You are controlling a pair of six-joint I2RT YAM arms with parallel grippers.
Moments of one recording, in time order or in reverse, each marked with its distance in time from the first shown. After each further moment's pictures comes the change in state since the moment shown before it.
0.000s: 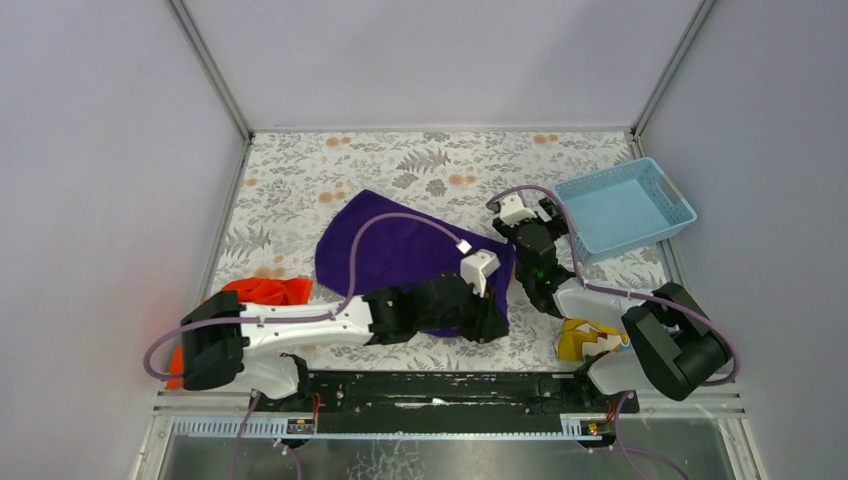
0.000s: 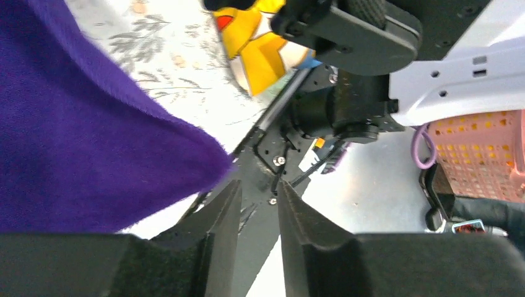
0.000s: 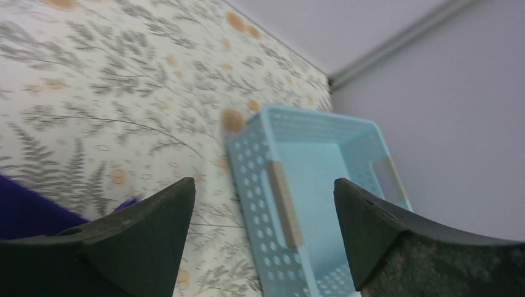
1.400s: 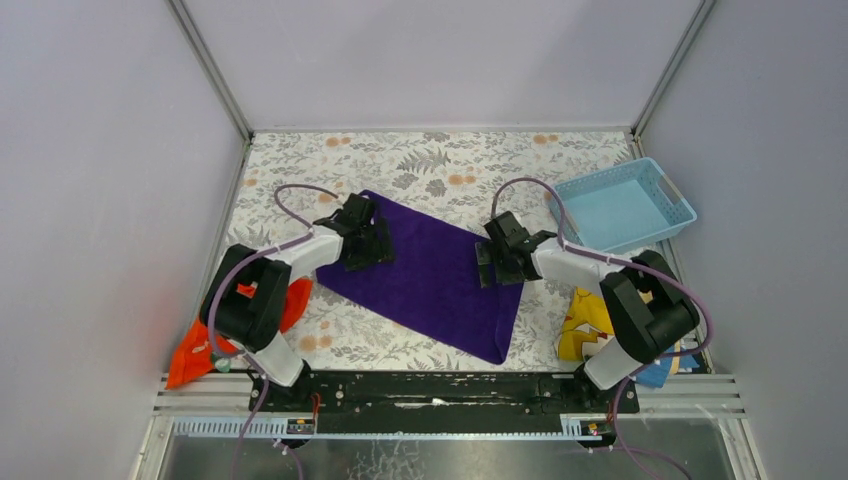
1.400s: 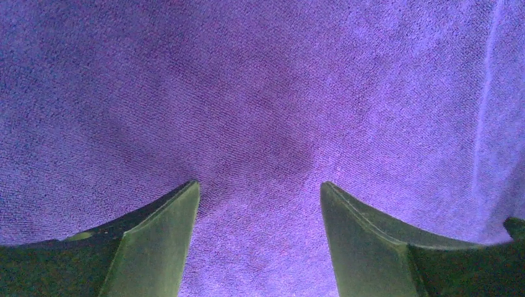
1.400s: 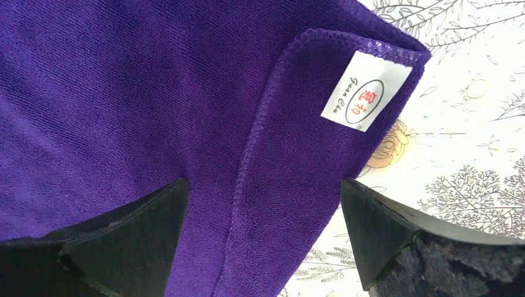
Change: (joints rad) left arm 0.858 0.282 0.012 -0.337 0.025 0.148; right arm -0.012 0.177 0.352 -1.140 -0.511 0.985
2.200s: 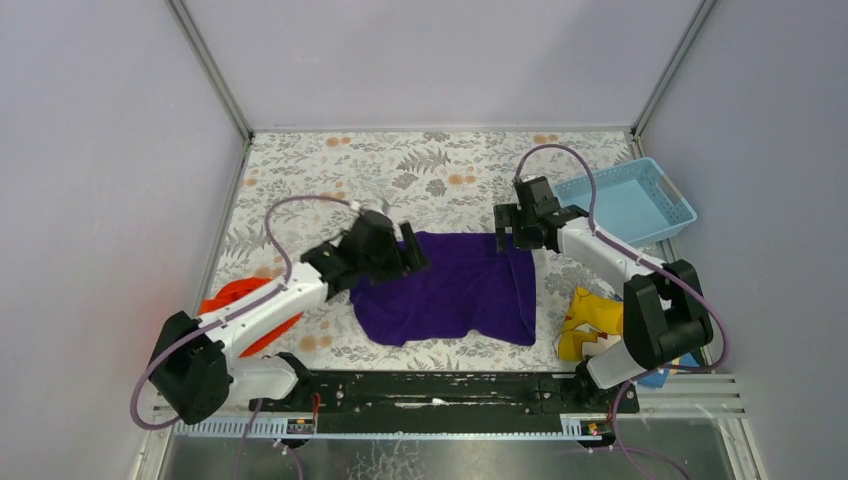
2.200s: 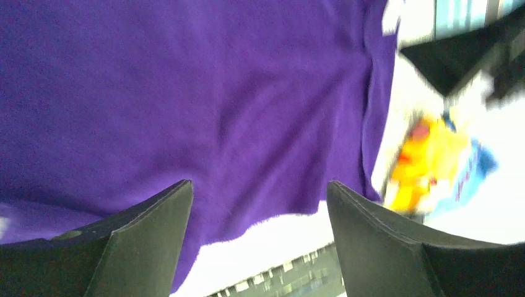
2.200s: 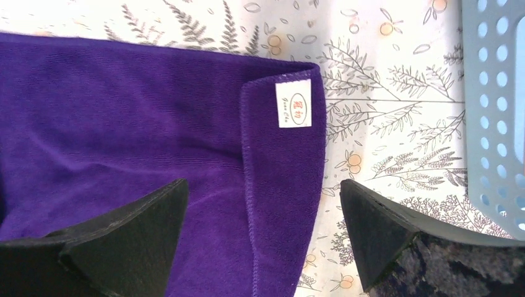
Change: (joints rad) left arm -0.362 -0.409 -0.094 -0.028 -0.010 -0.310; right arm -0.190 -0.021 0.150 -0.031 -0.048 -0.126
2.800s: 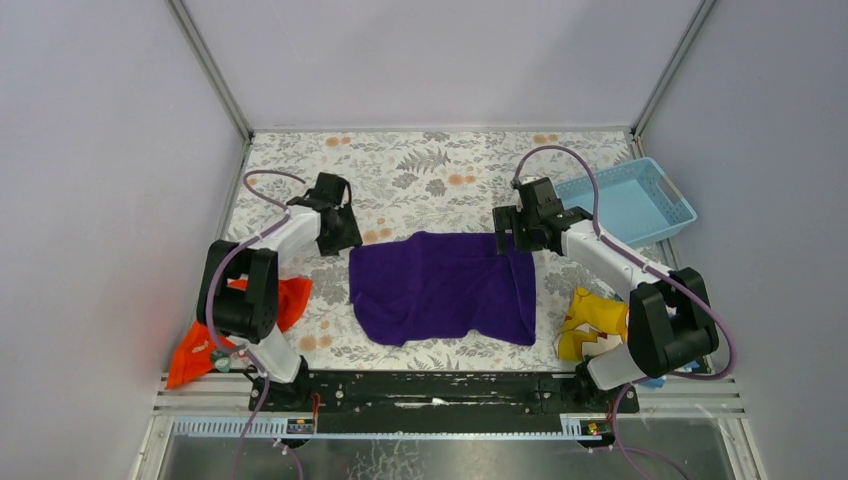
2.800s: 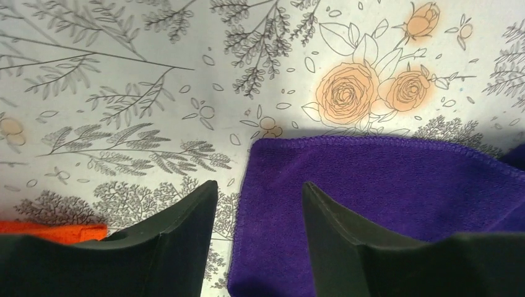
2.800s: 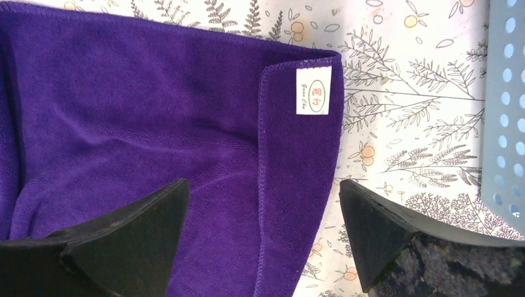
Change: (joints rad) left arm 0.555 0.397 0.209 -0.140 -0.060 0.393; right arm 0.000 -0.065 -0.008 -0.020 -0.075 -0.034
